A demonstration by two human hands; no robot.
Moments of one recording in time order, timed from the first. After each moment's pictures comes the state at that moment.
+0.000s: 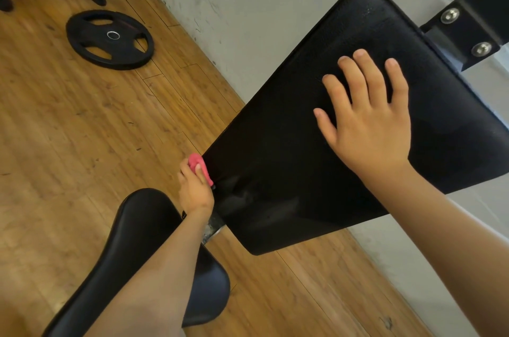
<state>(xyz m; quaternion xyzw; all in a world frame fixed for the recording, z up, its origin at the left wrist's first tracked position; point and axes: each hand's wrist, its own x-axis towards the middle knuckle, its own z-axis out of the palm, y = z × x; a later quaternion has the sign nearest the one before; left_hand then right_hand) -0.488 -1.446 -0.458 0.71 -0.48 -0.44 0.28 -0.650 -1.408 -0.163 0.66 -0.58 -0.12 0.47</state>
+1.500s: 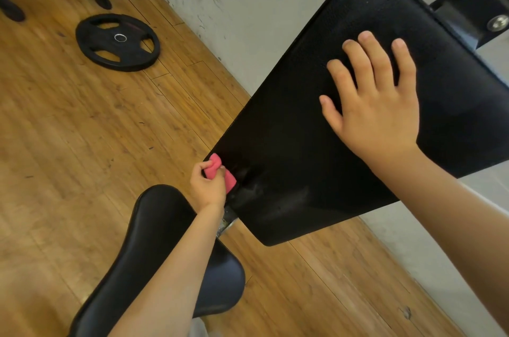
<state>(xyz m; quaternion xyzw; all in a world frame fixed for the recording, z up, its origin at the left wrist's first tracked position) -0.481 -1.432 -0.417 0.63 -0.28 -0.60 0.41 -0.649 -1.409 -0.165 0.65 -0.58 -0.11 0.47</state>
